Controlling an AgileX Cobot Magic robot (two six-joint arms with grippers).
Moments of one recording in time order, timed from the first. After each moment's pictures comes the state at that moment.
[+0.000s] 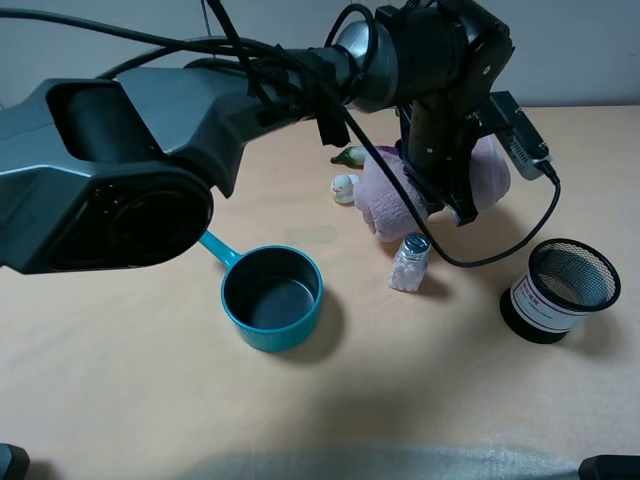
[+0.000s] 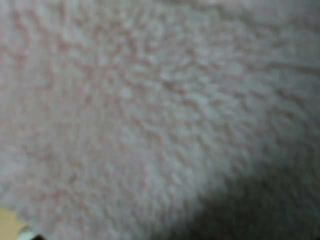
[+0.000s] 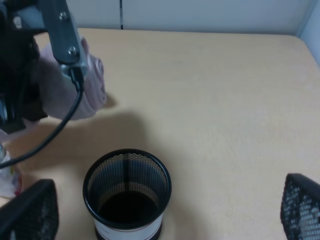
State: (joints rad) left arm -0.95 2.59 -2.40 0.16 1.04 0.24; right arm -0.08 -0.01 -0.50 0.11 1.02 -0.13
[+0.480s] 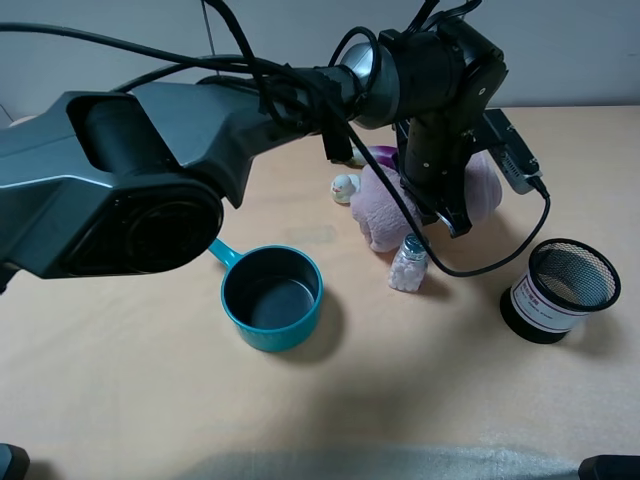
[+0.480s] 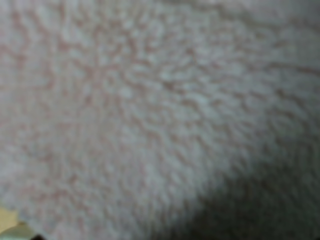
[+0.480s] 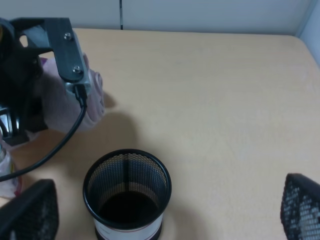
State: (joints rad) left arm -0.95 2.62 -2.40 0.16 1.04 0.23; right arm -0.08 -0.01 -0.50 0.11 1.02 -0.13
